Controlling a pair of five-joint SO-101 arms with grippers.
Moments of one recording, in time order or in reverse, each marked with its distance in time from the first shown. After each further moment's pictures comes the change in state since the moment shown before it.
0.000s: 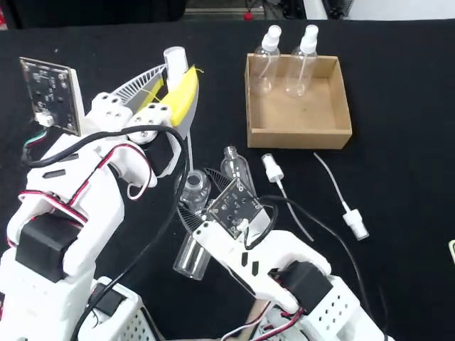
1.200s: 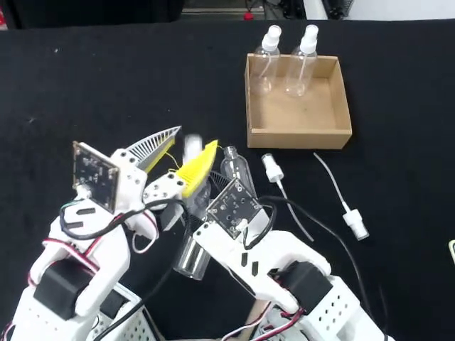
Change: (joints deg) left arm 4.7 -25.9 35.3 -6.5 -10.6; right arm -0.2 0.0 0.0 0.9 0.0
